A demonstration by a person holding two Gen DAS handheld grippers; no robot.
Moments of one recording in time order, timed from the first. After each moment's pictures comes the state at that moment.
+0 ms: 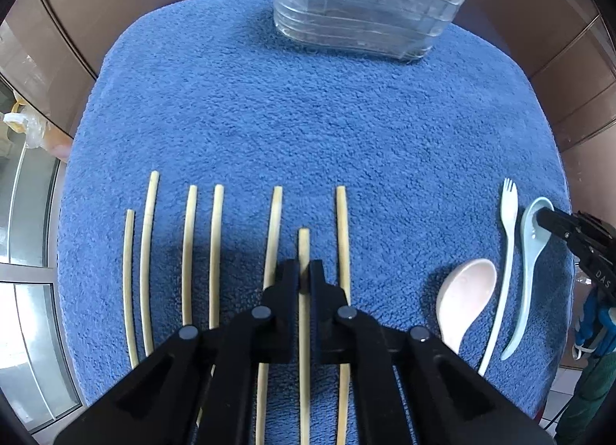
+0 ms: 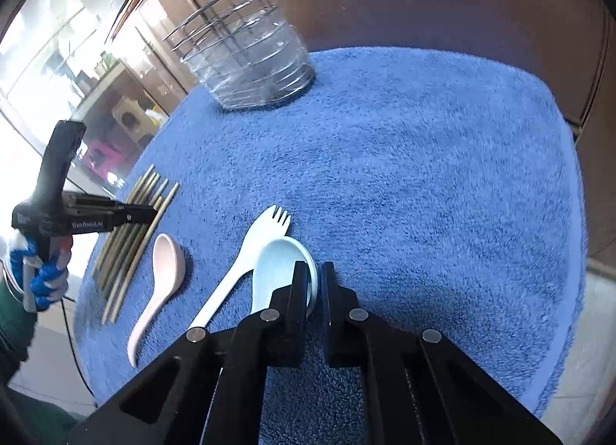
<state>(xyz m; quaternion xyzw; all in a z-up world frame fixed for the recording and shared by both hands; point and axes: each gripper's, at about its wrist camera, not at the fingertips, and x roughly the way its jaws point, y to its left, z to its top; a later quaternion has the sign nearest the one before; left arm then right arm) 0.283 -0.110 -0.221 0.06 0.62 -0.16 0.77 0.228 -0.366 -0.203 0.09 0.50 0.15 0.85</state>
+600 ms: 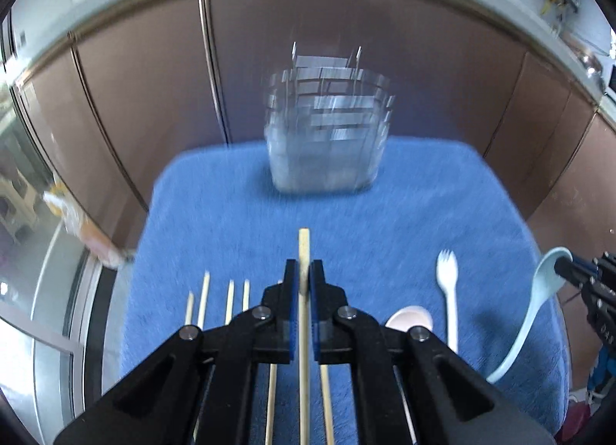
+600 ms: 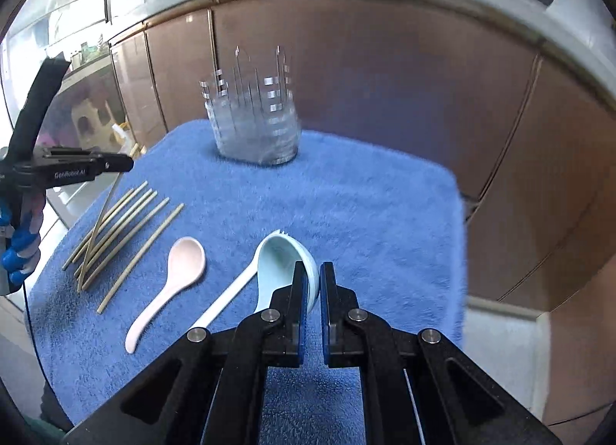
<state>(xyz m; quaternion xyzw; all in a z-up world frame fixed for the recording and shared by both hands) 0.223 -0.105 -0.105 0.07 0.40 -0.17 0.90 0.125 -0.328 -0.116 -0.03 0.38 0.02 0.93</state>
